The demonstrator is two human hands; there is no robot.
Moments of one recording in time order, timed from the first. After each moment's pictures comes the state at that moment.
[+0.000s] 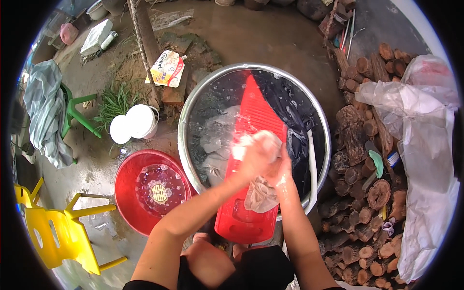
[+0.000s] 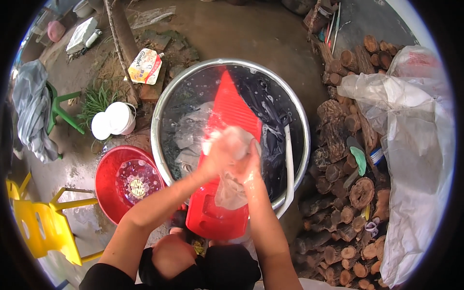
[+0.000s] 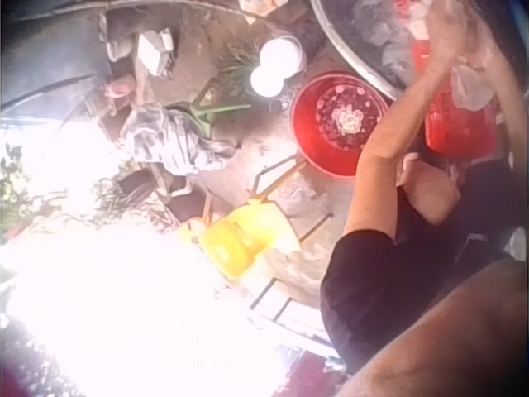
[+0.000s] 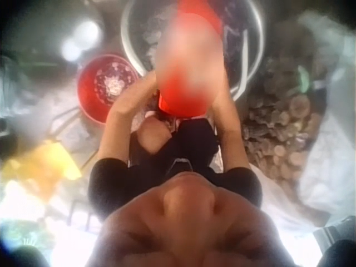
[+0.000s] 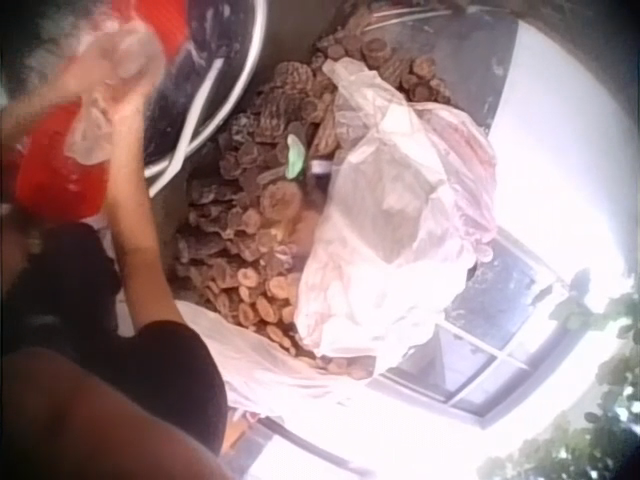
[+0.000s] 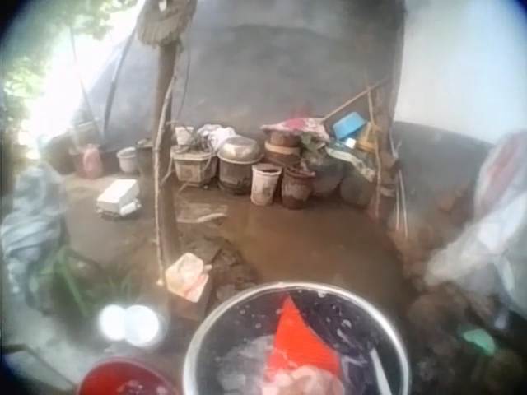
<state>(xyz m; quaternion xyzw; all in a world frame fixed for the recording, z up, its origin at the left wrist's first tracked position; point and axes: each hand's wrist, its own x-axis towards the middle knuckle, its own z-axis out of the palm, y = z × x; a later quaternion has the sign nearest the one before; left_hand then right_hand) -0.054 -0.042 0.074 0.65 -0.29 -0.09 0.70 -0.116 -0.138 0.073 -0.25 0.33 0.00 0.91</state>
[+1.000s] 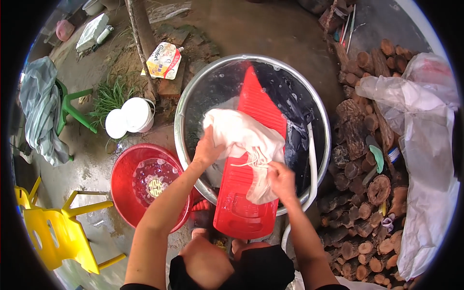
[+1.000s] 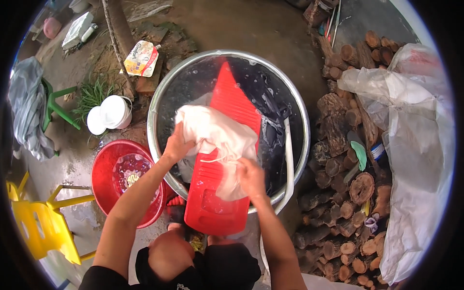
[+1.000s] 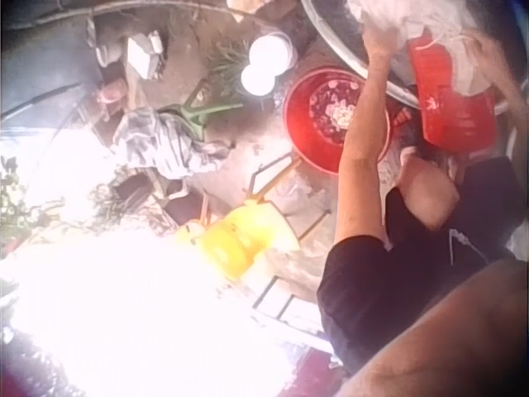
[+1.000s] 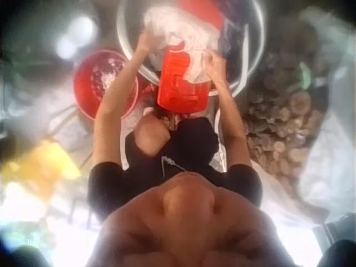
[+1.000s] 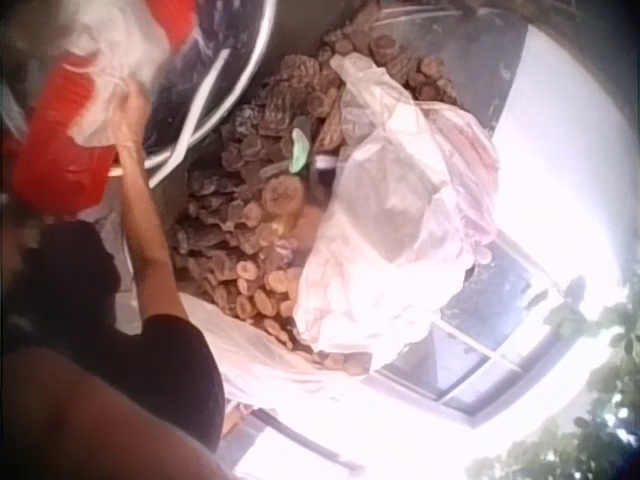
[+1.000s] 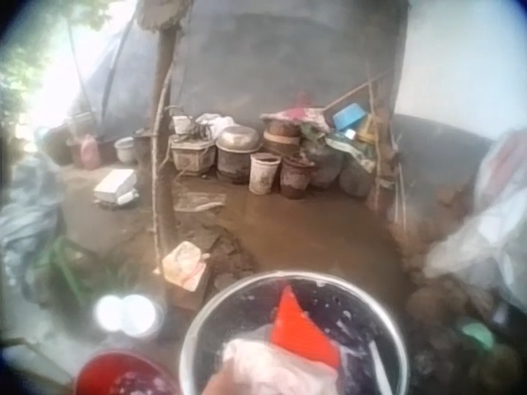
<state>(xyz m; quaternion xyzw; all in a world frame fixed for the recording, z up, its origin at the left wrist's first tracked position) -0.010 0.068 0.010 0.87 -0.12 -0.17 0.45 -0.183 -0.138 0.056 -0.89 0.19 -0.07 0.40</state>
